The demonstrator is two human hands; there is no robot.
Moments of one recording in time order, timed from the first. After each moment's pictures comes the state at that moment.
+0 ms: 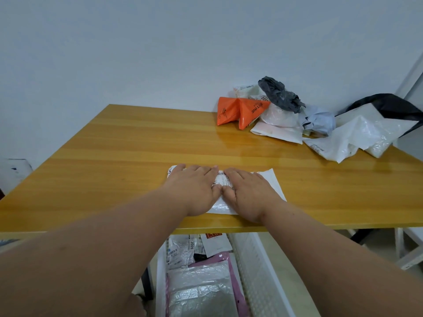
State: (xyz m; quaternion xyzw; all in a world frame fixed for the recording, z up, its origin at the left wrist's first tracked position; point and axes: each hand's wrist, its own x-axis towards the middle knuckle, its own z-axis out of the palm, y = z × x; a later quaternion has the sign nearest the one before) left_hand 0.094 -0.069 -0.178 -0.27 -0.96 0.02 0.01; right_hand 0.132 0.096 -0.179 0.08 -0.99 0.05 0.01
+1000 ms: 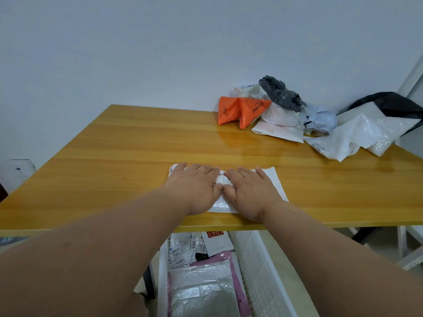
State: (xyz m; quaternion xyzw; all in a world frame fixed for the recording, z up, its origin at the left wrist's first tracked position) left_hand 0.096 -0.070 -0.176 -0.28 -0.96 0.02 0.01; right_hand 0.133 0.095 -0.182 0.07 -1.00 0.04 0.02
